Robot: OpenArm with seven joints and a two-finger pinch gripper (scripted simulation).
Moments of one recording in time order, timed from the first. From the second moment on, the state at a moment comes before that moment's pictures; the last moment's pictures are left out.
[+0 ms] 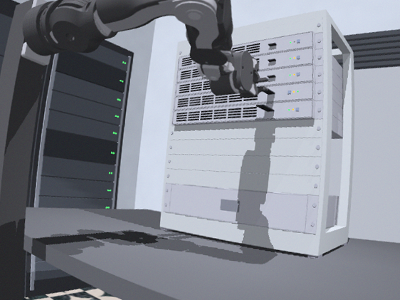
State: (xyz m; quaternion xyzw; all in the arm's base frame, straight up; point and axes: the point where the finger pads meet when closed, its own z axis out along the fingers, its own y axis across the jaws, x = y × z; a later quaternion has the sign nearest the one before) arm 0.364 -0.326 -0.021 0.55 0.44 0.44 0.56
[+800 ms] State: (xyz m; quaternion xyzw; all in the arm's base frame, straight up) arm 0.325 -0.321 0.021 0.54 0.42 0.45 0.57
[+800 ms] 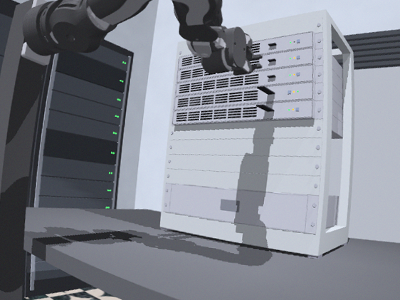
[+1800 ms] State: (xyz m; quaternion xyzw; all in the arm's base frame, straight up) arm 0.343 -0.326 0.020 0.56 0.43 0.44 0.55
